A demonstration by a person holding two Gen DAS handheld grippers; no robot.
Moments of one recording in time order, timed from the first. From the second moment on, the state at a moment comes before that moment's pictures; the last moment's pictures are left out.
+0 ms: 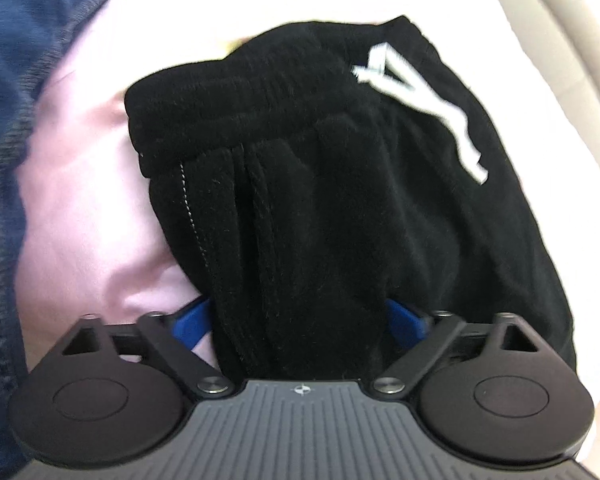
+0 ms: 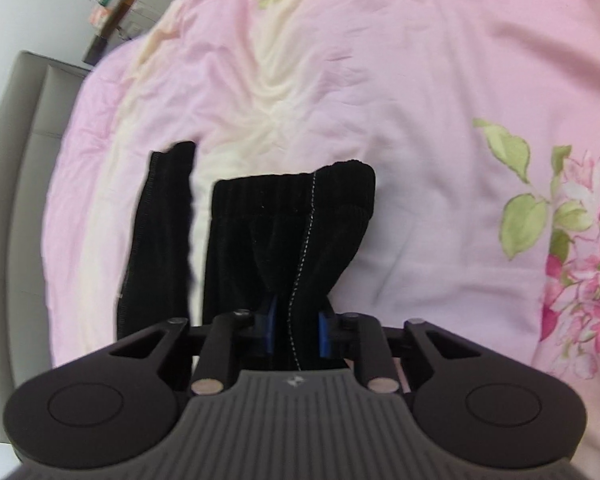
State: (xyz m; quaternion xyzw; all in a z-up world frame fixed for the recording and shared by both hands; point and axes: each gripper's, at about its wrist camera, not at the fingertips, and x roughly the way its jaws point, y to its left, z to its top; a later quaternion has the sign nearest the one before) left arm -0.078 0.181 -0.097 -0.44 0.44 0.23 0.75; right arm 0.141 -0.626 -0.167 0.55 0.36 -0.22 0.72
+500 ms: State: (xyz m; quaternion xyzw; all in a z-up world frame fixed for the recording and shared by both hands) left arm -0.065 0.187 -0.030 -0.42 0.36 0.14 0.82; right arm 0.127 -0.607 -0.106 0.54 0.22 -0.10 0.81
